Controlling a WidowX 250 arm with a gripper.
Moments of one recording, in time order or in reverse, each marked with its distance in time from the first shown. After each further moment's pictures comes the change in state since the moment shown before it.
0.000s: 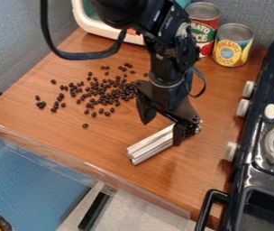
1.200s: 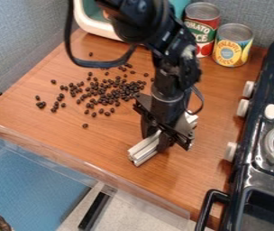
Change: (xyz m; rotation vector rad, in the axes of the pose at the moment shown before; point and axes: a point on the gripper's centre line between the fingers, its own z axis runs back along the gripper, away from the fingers) arm -0.014 0.013 -0.028 0.087 0.122 -0.019
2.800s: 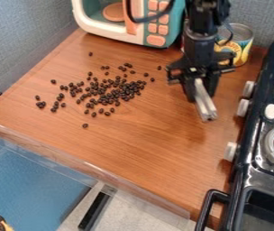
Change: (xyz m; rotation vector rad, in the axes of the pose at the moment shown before) arm 0.098 0.008 0.013 -0.201 0.083 1.022
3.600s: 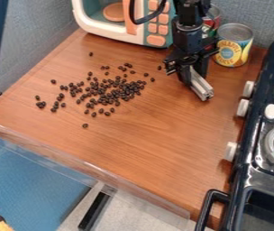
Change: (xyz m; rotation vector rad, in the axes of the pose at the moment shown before) arm 0.066 -0.007 -0.015 -0.060 -0.023 0.229
